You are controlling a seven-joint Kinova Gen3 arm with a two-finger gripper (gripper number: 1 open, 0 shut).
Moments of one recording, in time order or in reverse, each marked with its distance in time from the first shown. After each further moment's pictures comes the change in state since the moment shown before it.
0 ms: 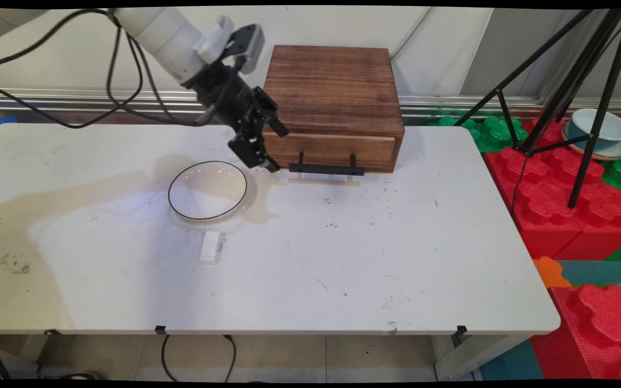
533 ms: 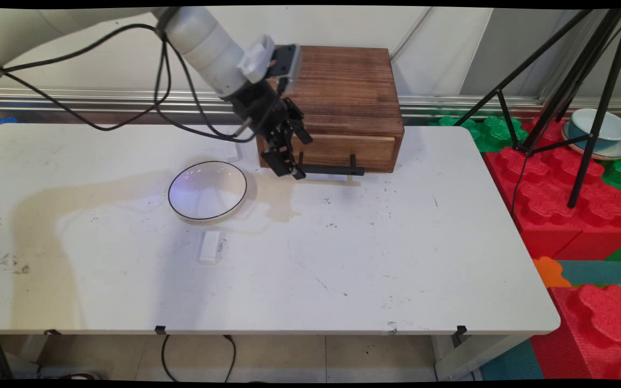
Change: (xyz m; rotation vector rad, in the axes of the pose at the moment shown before) arm 0.030 -0.011 0.054 0.021 -0.042 0.038
